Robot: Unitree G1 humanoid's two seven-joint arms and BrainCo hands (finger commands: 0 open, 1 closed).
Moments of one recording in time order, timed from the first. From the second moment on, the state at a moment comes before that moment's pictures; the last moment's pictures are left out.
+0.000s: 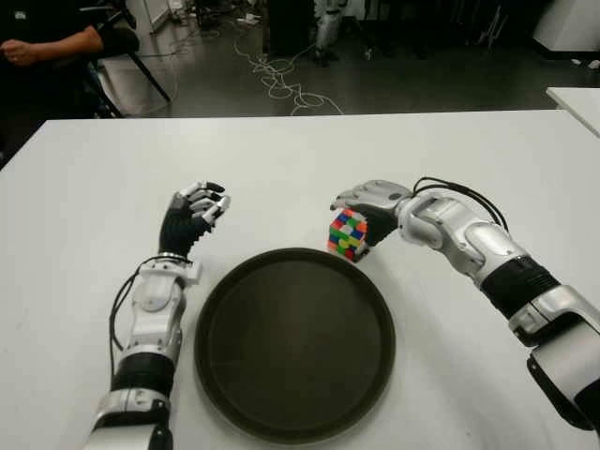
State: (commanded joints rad) left arm -0.36 0.09 0.14 0.65 -0.08 -0.46 -0.15; right arm -0.75 -0.40 0.65 0.58 -0.90 -0.24 0.30
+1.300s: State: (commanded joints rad) left arm -0.36 0.10 0.14 0.65 -0.08 -0.47 -0.15; right arm -0.77 -0.38 0.64 0.65 -0.90 -0.22 0.27
